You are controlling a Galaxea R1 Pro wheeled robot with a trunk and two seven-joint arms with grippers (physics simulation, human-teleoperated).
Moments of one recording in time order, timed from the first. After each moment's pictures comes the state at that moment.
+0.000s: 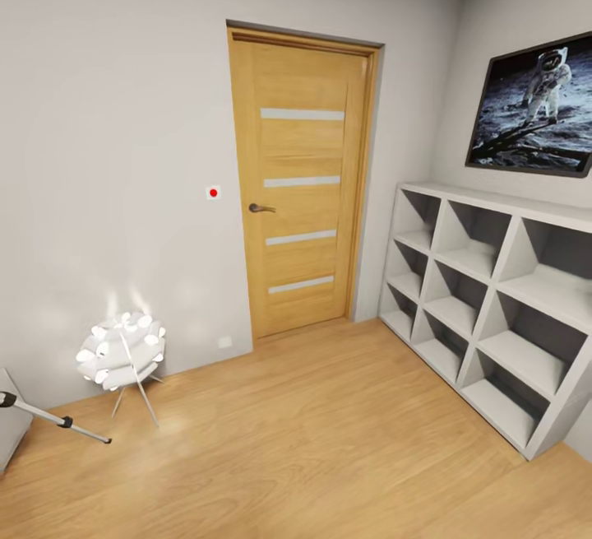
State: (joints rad) left arm -0.20 -0.02 -0.77 0.00 1.35 0.00 0.21; right arm -0.26 -0.16 -0.03 0.03 0.11 -0.05 0.17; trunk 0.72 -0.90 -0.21
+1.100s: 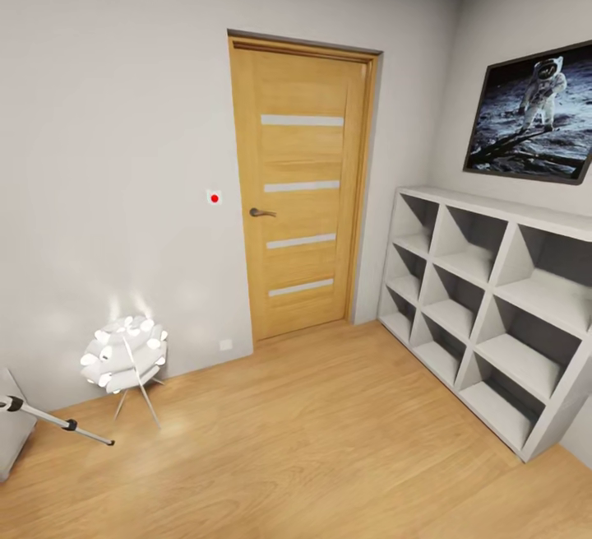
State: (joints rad) left arm -0.20 0.00 -0.76 0.00 1.35 -0.01 0.07; right arm -0.26 -0.16 -0.03 0.03 0.11 -0.05 0.17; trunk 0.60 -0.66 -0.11
